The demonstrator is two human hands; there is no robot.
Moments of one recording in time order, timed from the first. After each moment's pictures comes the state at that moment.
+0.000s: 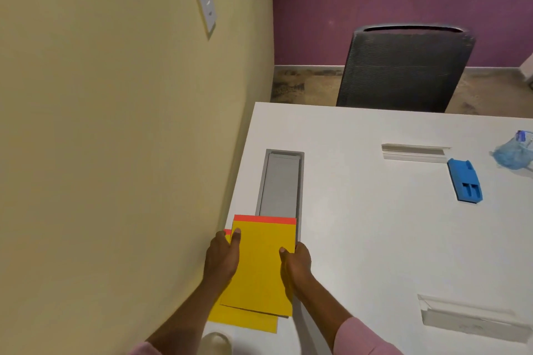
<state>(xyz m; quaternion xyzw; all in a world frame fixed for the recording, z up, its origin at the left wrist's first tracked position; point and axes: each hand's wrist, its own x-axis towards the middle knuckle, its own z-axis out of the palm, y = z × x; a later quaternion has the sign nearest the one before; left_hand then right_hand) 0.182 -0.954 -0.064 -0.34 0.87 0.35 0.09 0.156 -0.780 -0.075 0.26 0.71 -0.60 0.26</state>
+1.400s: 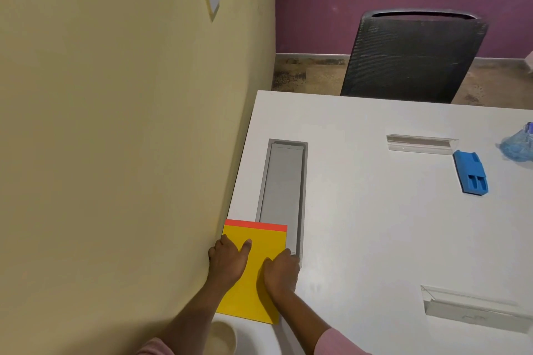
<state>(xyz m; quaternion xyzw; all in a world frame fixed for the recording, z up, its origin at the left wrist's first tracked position) 0.204 -0.955 -0.103 -0.31 0.89 0.27 0.18 0.195 -0.824 -0.080 0.20 0.88 -0.33 0.26</state>
